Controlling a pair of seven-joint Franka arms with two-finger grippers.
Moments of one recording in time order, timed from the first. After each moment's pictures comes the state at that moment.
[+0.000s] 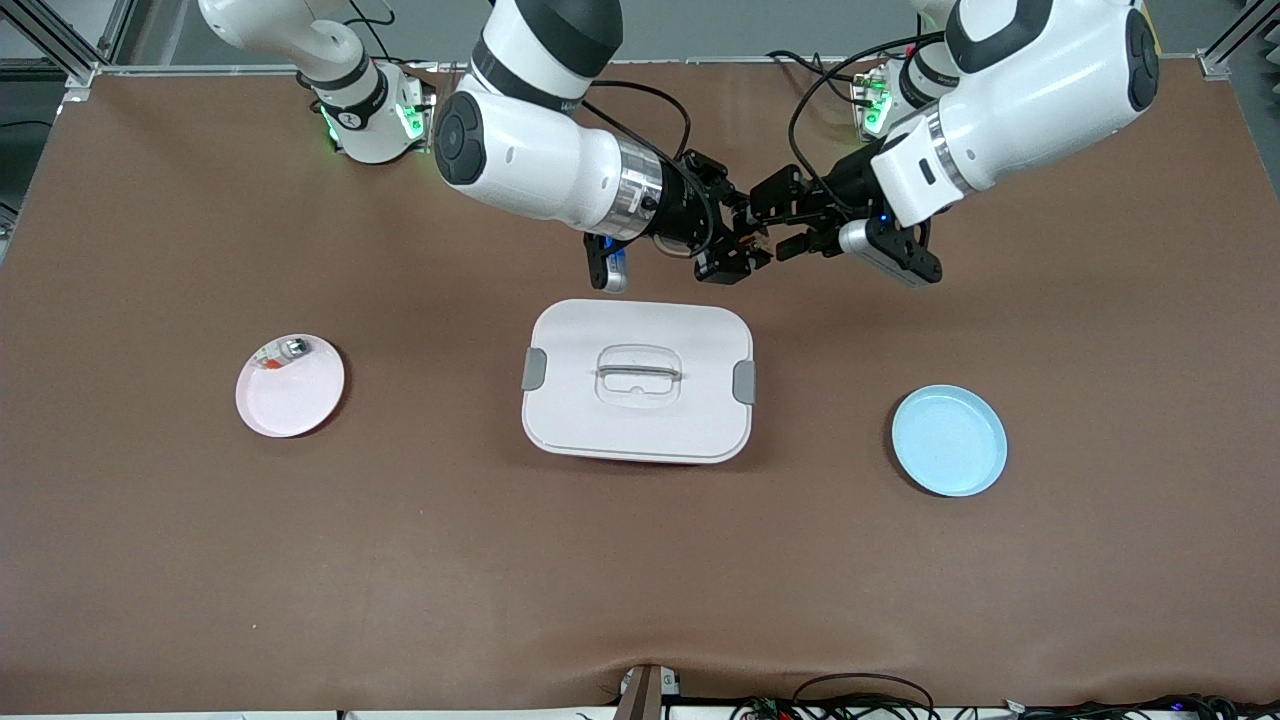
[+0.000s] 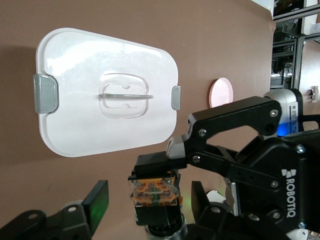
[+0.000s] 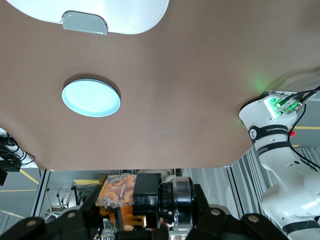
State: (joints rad) left arm 0.05 -0.06 -0.49 -1.93 -0.79 2.06 -0.08; right arm 0.71 0.48 0.06 -1.29 0.82 2.13 1.87
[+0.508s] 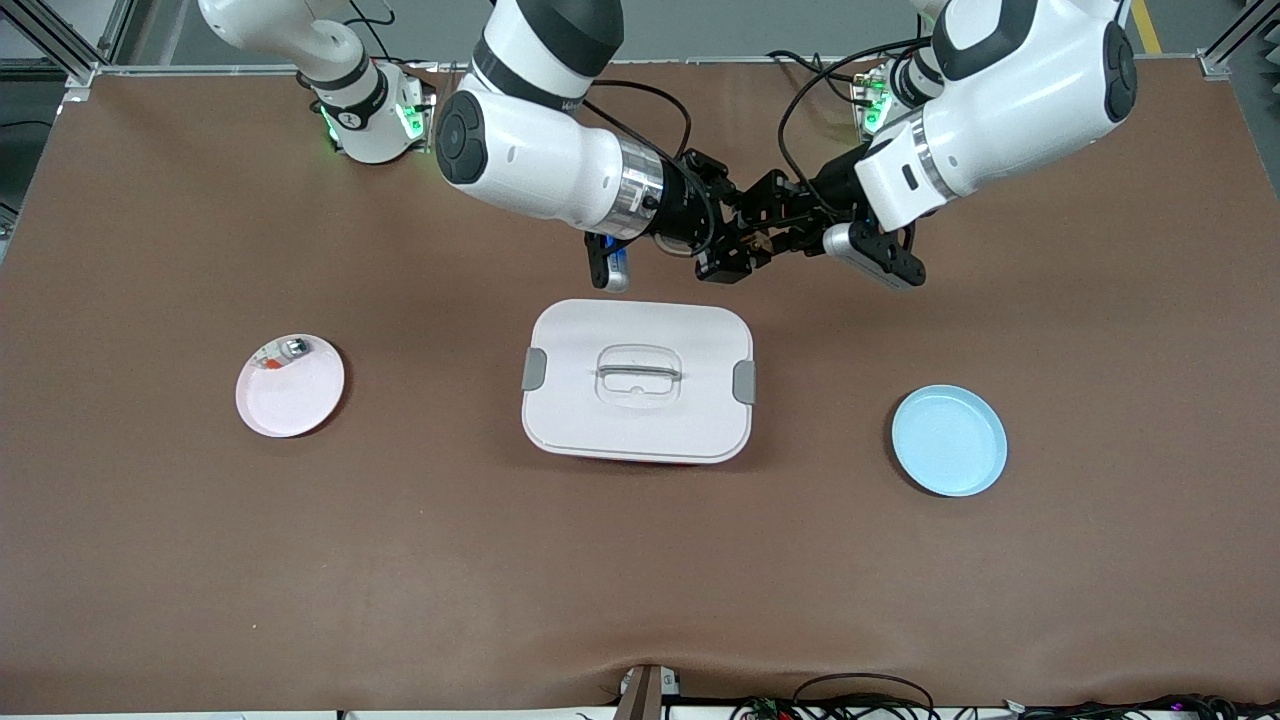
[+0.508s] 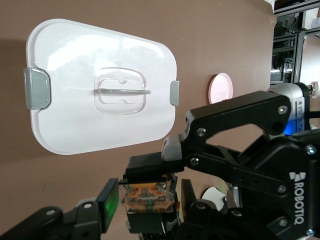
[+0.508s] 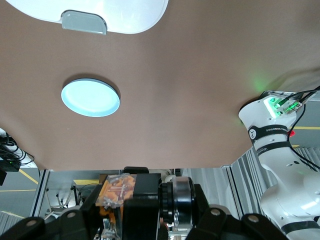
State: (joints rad) left arm 0.04 -0.04 -0.51 -1.93 -0.80 2.07 -0.08; right arm 0.71 0.48 0.06 -1.29 0.82 2.13 1.87
